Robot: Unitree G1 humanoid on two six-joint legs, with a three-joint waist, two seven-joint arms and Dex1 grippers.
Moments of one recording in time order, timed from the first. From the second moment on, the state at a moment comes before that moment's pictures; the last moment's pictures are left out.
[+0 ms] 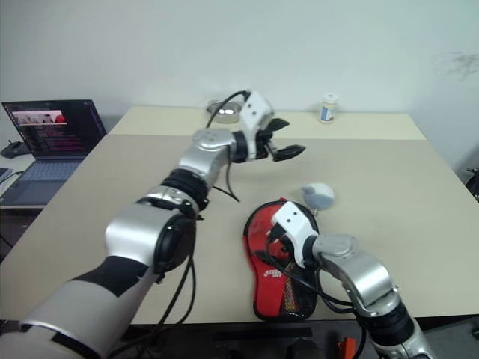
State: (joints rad) left arm -1.41 0.20 0.08 1.30 0.05 -0.16 -1.08; right arm -0.43 -0.37 0.19 -0.63 0.30 1.20 0.57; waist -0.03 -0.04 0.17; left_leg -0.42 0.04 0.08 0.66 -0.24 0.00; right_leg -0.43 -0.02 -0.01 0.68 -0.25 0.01
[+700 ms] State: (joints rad) left arm -0.95 0.17 -0.15 0.99 0.02 -0.13 -1.33; right arm -0.59 -0.59 -0.05 -0.30 0.35 1.07 0.56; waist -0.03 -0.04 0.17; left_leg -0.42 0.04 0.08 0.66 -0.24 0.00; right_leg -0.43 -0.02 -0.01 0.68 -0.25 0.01
